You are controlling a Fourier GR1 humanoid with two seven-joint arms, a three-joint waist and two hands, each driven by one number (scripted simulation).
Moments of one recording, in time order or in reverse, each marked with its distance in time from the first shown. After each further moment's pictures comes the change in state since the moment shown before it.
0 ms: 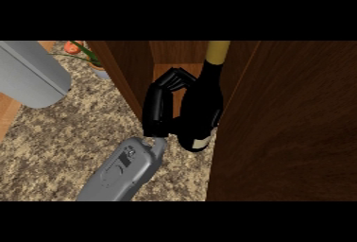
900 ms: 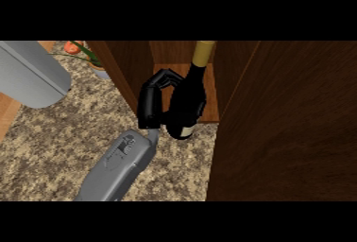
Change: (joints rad) left arm -0.022 0.002 0.085 0.245 -0.016 -0.043 -0.198; right arm 0.054 0.007 0.009 -0.006 0.001 0.021 -0.042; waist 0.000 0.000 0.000
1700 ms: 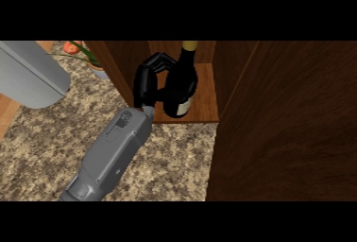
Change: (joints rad) left arm -0.181 0.001 0.164 0.288 0.047 -0.139 -0.034; right arm -0.013 0.011 0.004 0.004 0.003 -0.009 0.004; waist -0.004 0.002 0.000
